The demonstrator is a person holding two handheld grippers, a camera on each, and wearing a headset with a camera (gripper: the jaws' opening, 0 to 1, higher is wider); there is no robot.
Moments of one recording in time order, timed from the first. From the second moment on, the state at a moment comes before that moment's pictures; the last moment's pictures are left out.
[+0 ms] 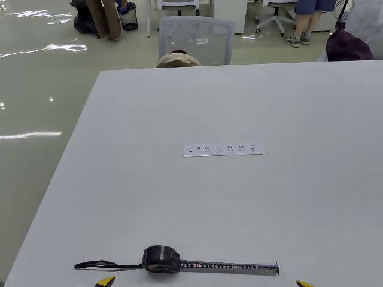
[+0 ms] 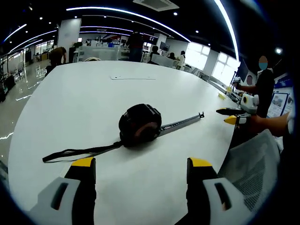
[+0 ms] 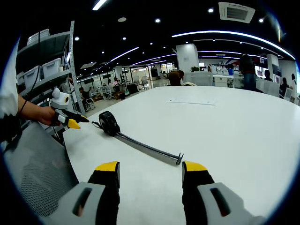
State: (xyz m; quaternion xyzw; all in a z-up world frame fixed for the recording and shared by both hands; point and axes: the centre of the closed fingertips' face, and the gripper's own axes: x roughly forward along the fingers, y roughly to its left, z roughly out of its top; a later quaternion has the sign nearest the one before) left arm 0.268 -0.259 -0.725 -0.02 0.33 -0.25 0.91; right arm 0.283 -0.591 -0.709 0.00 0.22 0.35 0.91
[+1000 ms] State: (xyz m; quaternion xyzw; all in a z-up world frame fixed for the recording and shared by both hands) left arm 0.262 -0.256 -0.728 -0.02 0.34 -0.25 0.91; right arm 0.275 -0.594 -0.709 0.00 0.22 0.35 0.91
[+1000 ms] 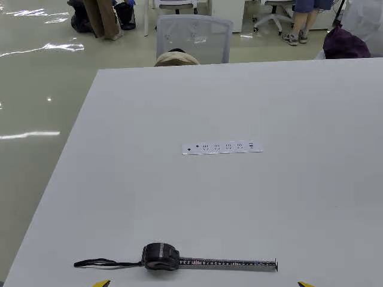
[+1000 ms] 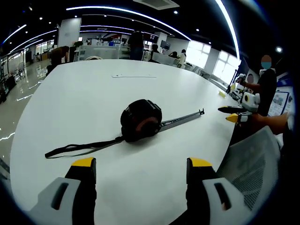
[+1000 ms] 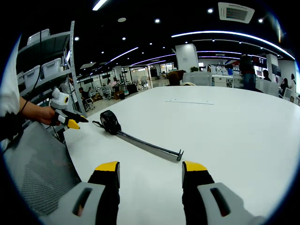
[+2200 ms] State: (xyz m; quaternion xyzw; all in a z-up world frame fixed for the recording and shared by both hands) left arm 0.289 -0.290 -0.729 -0.03 0.34 -0.24 0.91; right arm 0.292 -0.578 -0.711 0.00 0.21 0.37 0.91
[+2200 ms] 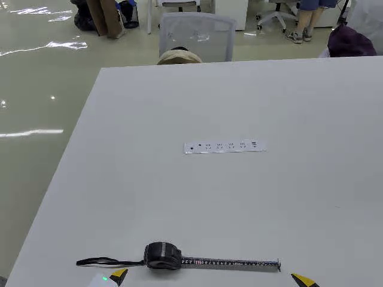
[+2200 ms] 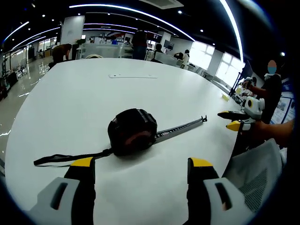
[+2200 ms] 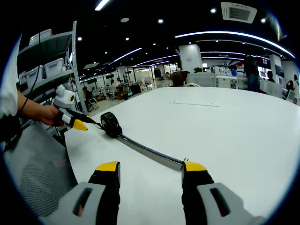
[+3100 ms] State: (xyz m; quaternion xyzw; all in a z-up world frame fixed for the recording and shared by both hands) left arm 0.309 -0.301 -0.740 -0.05 0.35 -0.20 0.91; right arm 0.306 -0.574 -0.720 0.00 0.22 0.37 0.90
